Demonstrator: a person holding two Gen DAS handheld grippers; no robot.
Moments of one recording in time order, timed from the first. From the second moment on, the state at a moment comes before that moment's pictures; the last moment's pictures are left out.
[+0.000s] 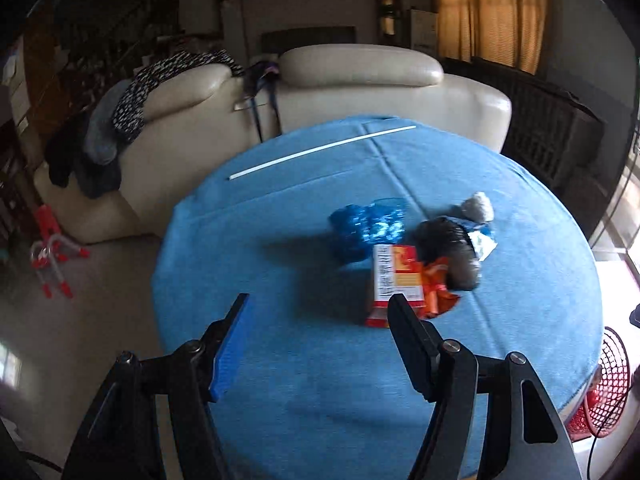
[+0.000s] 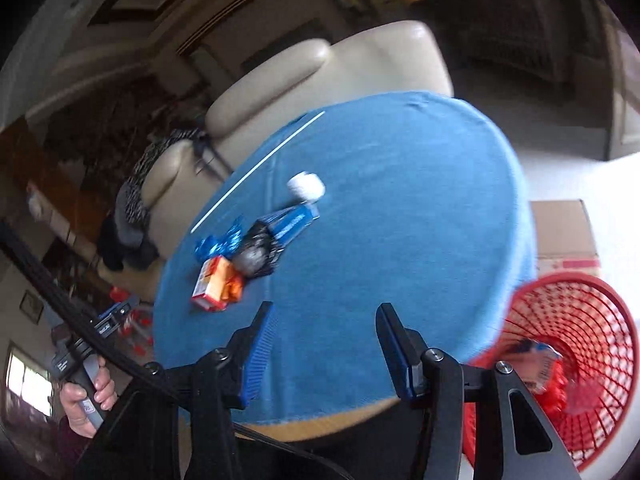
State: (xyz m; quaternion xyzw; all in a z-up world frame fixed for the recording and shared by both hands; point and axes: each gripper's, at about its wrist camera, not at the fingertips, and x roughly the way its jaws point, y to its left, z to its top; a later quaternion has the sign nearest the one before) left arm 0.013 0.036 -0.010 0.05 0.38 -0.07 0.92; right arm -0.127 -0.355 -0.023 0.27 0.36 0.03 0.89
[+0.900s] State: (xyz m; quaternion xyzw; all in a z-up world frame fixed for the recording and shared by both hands) left arm 0.031 0.104 -0.053 0.02 0.42 -0.07 0.90; right arm 0.098 -0.223 -0.080 0.21 0.48 0.08 0.85
